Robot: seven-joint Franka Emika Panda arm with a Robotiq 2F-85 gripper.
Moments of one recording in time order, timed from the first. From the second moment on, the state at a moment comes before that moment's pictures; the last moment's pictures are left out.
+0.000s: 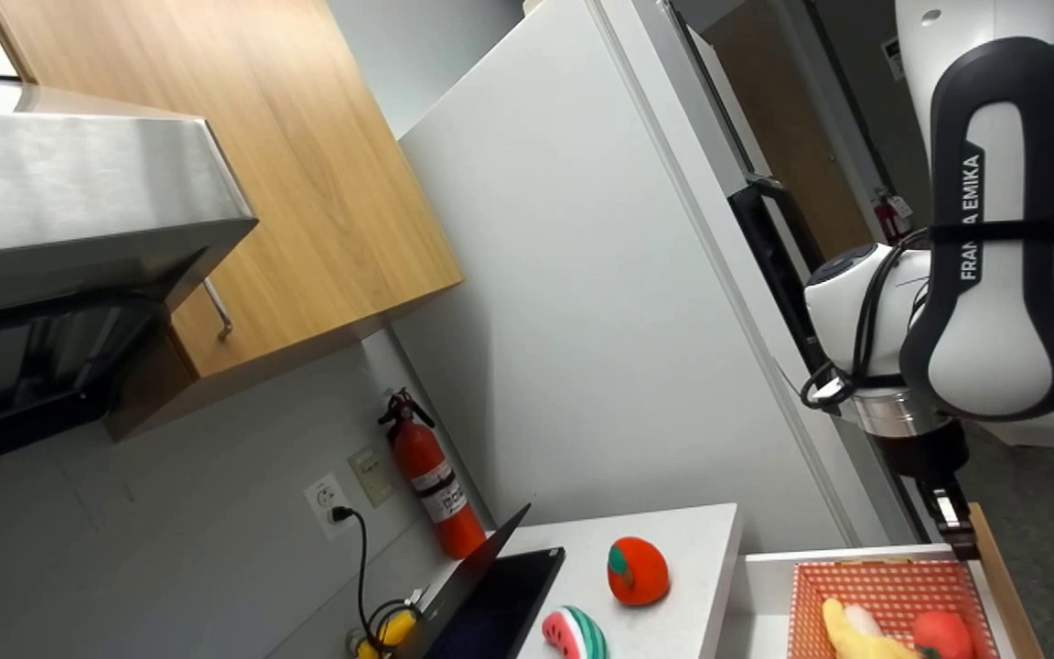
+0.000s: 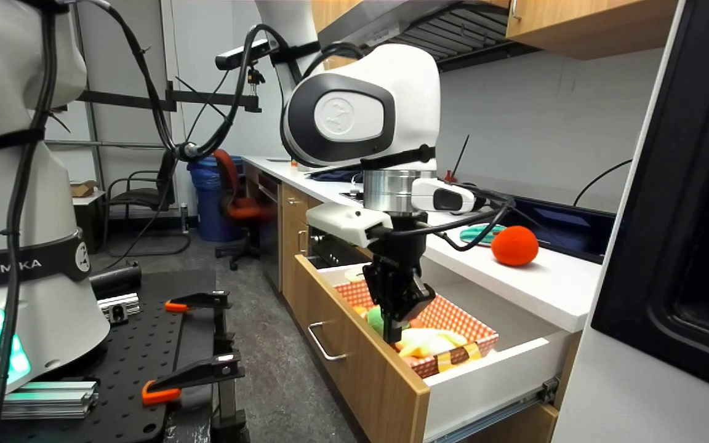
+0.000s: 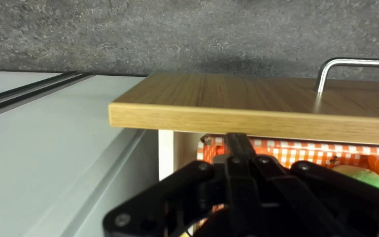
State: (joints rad) arm -0.15 0.22 -0.14 -2.60 -0.18 2.86 -0.25
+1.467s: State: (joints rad) arm -0.03 0.08 0.04 -2.55 -0.09 2.84 -0.27
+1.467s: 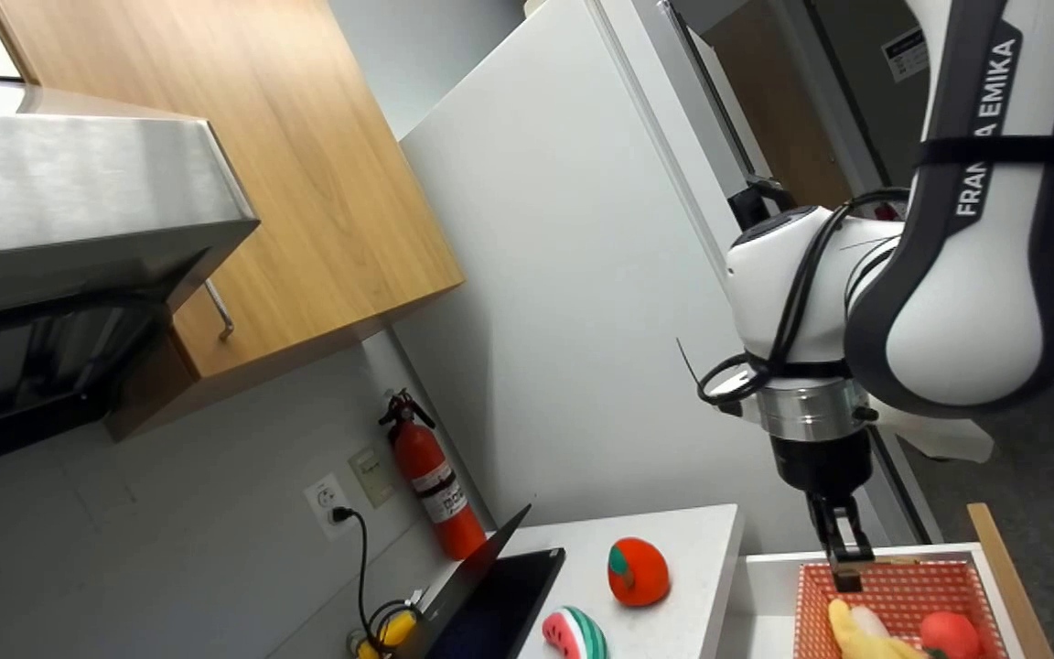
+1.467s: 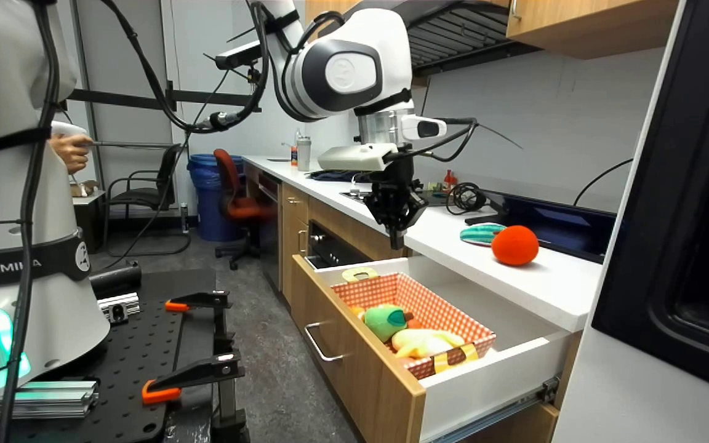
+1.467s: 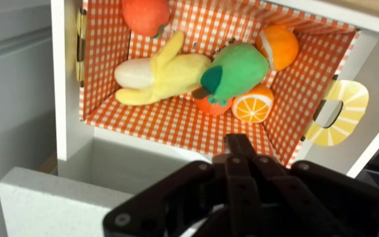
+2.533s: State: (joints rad) arm -0.03 0.42 0.10 -2.09 -0.07 2.89 -0.32
